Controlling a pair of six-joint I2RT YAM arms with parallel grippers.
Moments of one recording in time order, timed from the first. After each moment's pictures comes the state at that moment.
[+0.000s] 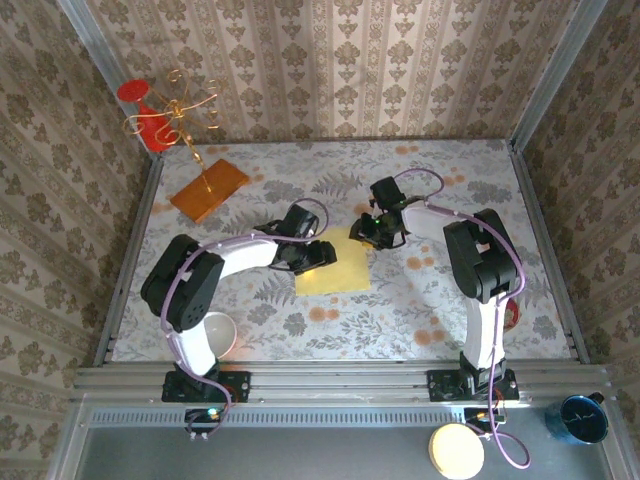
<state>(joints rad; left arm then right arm) -0.68 1.79 1.03 -0.30 0.25 -0.80 0.36 1.99 1.29 -0.43 -0.35 0.69</state>
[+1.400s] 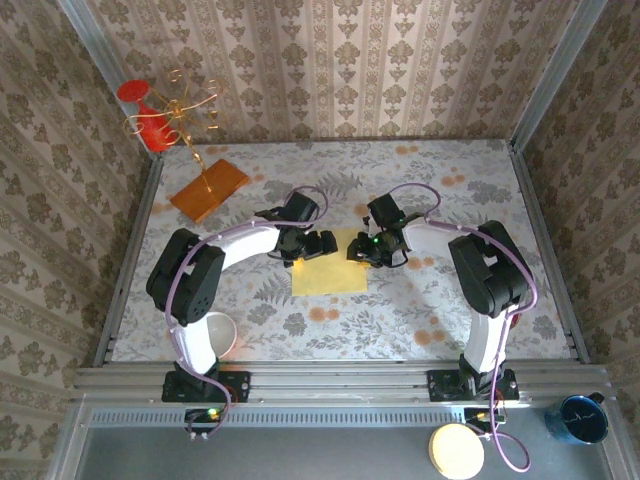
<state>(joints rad) -0.65 1.84 1.17 -0.47 0.19 -0.77 0.43 1.88 1.10 -0.37 -0.41 0.65</state>
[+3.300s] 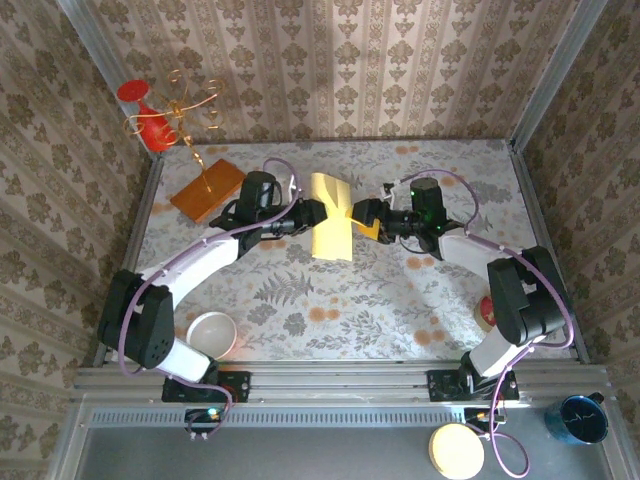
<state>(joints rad) -0.54 1.49 1.03 -0.04 0.65 -0.81 0.28 1.62 0.89 0.25 -0.86 0.90</state>
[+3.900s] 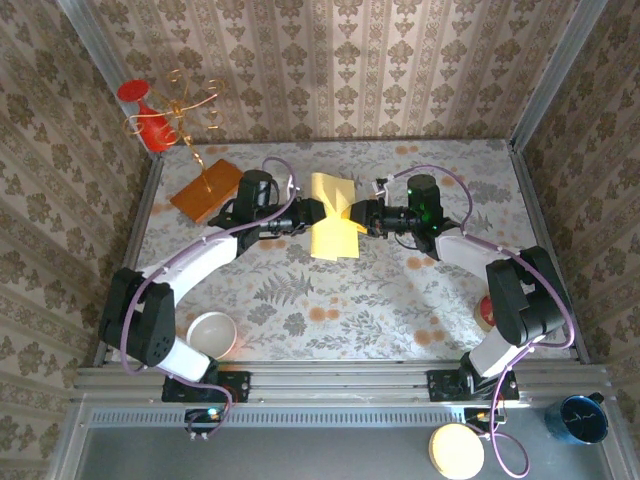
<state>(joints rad) -0.51 1.51 1.02 -0.03 0.72 -0.85 0.30 1.62 0.90 0.36 -0.94 0.98</state>
